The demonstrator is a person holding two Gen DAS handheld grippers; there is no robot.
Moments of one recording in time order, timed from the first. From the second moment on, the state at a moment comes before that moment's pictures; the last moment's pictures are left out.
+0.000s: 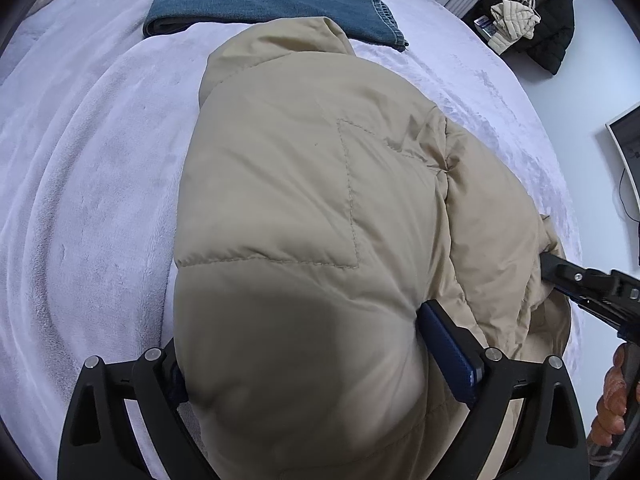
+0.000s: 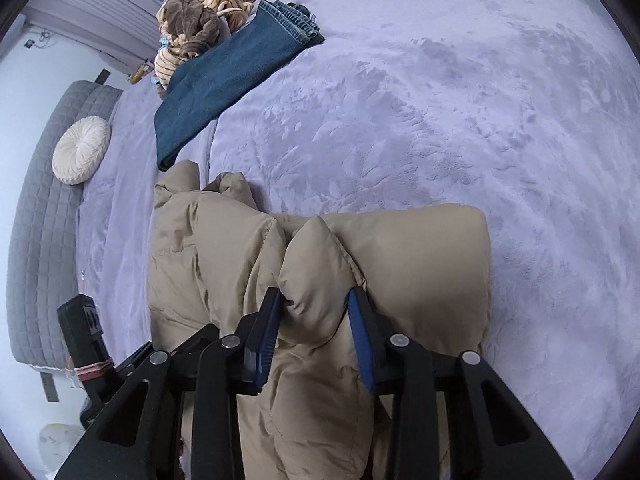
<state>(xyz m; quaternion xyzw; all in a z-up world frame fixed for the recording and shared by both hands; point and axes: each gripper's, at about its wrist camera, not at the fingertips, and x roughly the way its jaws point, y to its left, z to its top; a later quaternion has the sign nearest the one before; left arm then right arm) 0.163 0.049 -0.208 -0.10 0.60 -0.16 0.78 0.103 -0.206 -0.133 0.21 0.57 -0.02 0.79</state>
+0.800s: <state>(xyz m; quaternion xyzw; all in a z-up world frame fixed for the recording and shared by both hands) 0.181 0.049 -0.211 -0.05 0.55 -0.12 0.82 0.095 -0.229 -0.166 0.20 0.59 -0.05 0.78</state>
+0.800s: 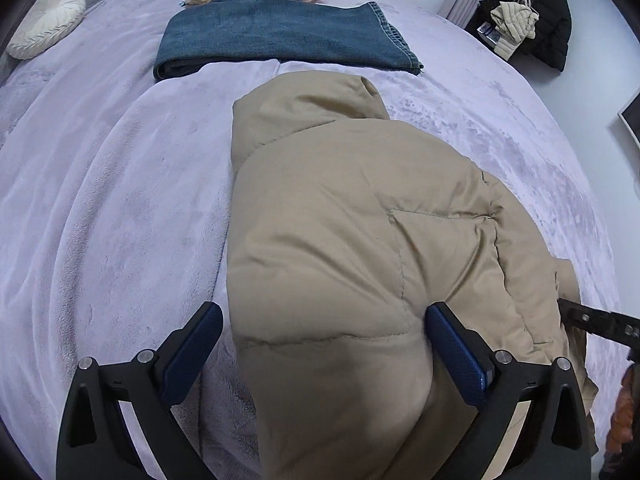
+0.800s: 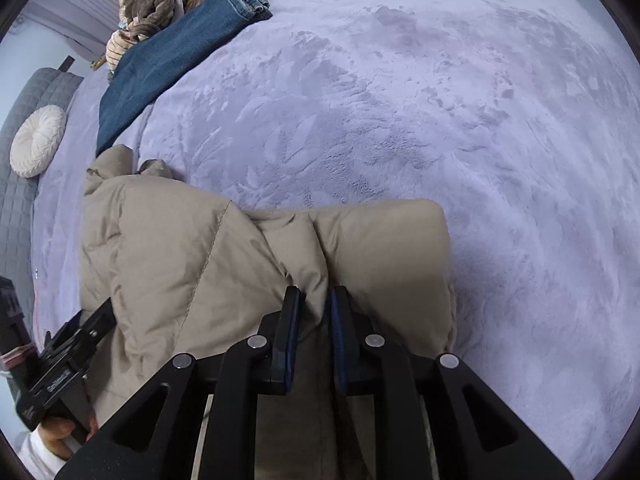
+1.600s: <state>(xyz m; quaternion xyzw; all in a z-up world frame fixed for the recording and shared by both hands) 0.060 0.063 -0.195 -0.01 0.59 -0.13 0.80 -0.013 -0.191 -0.196 0.16 0.64 -0.04 0.75</state>
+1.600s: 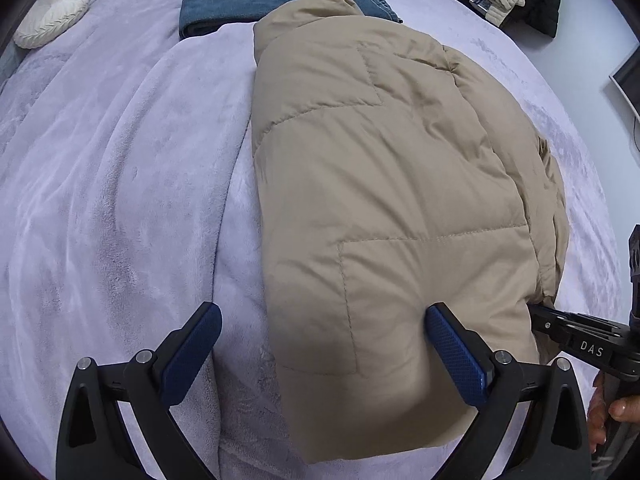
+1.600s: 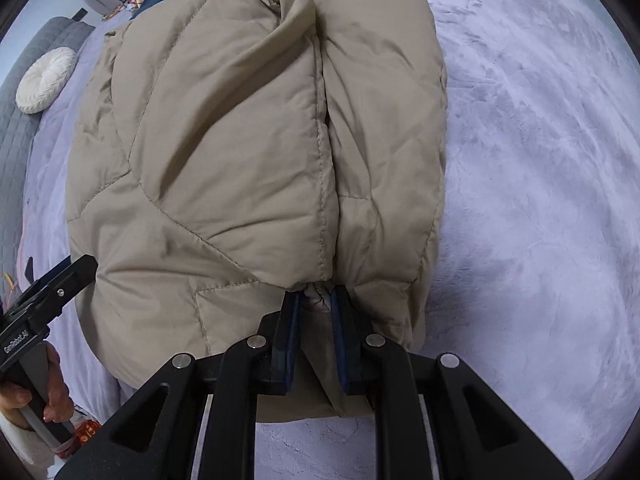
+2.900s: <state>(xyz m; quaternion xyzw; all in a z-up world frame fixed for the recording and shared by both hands) 0.001 0.059 -0.135 0.03 0.58 -0.08 0.81 -0.049 -0.162 -0.136 0.15 0.63 -0.04 0.76</state>
